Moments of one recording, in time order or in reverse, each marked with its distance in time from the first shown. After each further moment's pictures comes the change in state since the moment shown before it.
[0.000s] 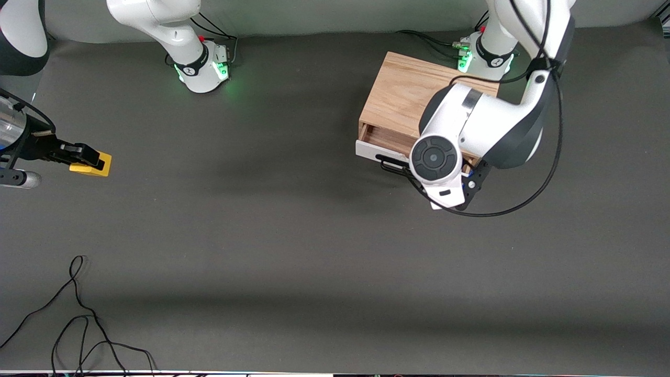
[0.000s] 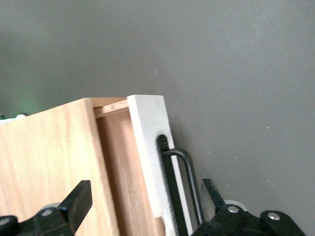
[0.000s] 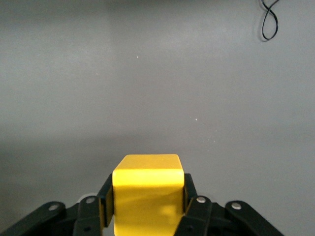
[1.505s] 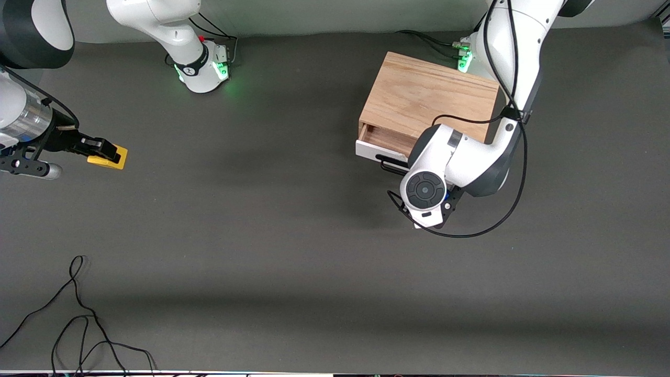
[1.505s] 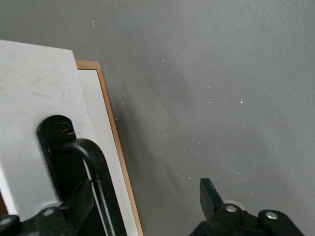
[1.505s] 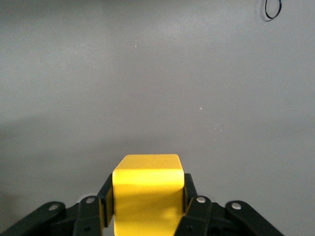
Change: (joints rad) left arm 0.003 0.147 0.001 -0.092 -0.118 0.301 0.000; right arm 0.038 -0.077 0.001 -0.130 -0.016 0.052 0.097
